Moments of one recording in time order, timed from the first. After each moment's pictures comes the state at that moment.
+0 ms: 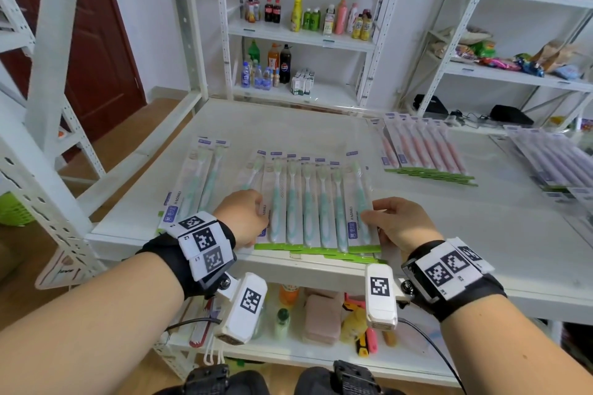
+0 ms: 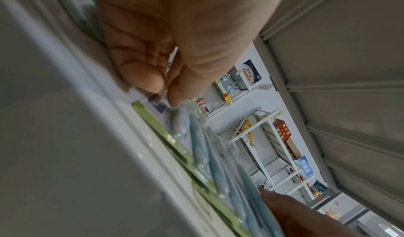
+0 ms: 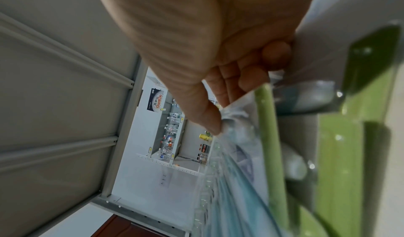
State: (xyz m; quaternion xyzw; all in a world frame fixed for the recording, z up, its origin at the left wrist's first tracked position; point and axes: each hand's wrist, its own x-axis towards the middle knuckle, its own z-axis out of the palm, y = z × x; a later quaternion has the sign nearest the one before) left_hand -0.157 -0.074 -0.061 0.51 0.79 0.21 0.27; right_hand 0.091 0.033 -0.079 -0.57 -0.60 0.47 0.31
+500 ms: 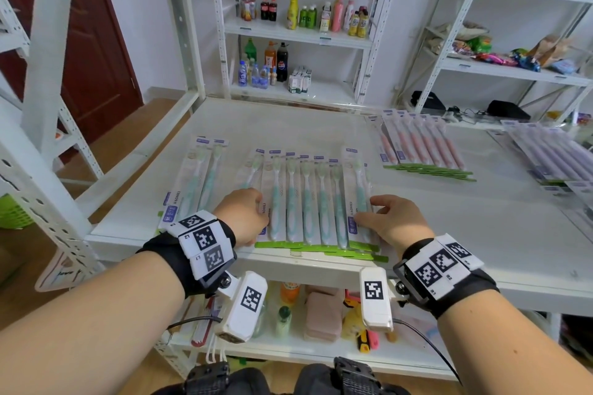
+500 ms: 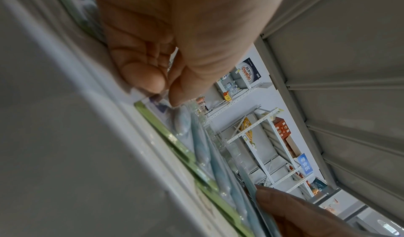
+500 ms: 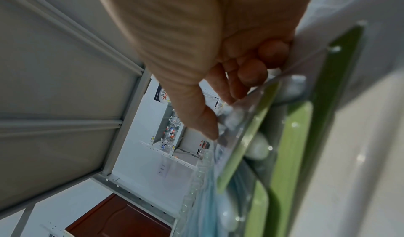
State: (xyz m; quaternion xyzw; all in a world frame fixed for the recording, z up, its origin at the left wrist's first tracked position) left_hand -0.156 -0.074 -0.059 0.51 0.79 0.19 0.27; right_hand 0.083 0.018 -0.066 -0.59 -0.68 0.37 0.23
